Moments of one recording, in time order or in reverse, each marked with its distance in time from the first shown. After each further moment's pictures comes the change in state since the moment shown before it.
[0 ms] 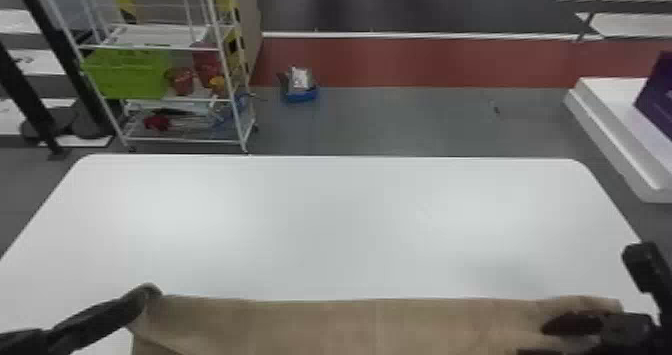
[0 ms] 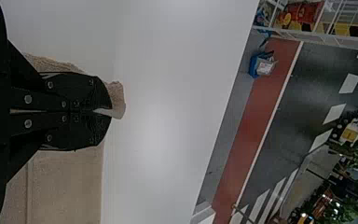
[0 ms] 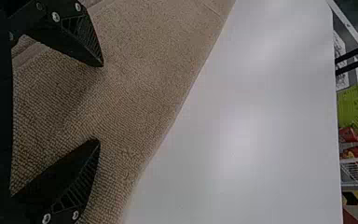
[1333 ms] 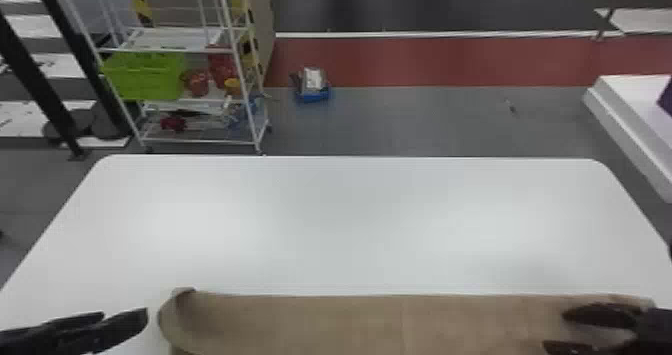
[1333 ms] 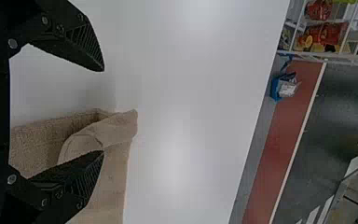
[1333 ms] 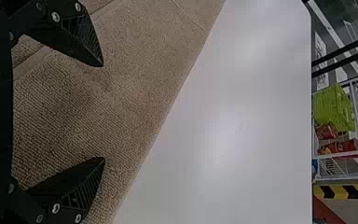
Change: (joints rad) left arm -0.013 0.128 -0.101 0.126 -0.334 -0.031 -0.157; right arm 0.004 0.011 -0.052 -0.030 -0.039 -0.017 0.002
